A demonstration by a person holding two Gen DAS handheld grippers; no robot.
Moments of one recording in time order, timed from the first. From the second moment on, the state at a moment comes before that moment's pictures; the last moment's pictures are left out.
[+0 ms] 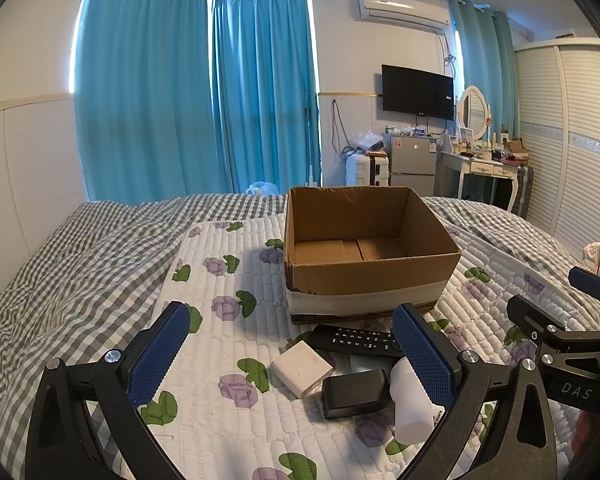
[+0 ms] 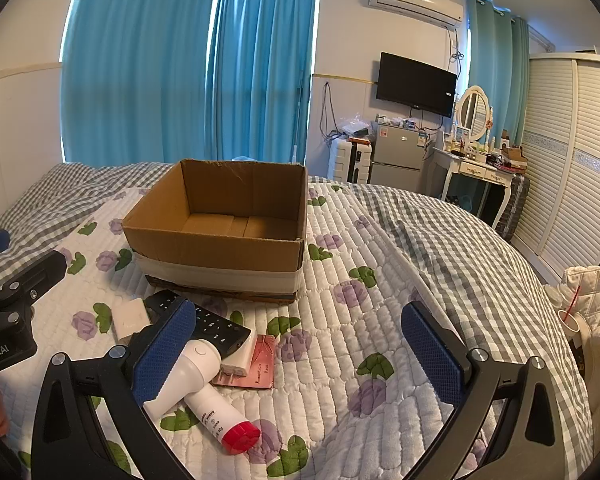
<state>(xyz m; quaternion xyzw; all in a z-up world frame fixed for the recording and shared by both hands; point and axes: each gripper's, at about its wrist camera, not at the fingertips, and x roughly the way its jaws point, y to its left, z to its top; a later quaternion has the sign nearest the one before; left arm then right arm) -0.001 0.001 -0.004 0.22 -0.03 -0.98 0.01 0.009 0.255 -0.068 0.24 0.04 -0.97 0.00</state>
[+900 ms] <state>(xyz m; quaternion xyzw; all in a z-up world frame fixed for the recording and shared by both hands) -0.001 0.002 -0.006 0.22 -0.03 -0.98 0.01 0.008 0.254 -0.072 0.25 0.04 -0.97 0.00</state>
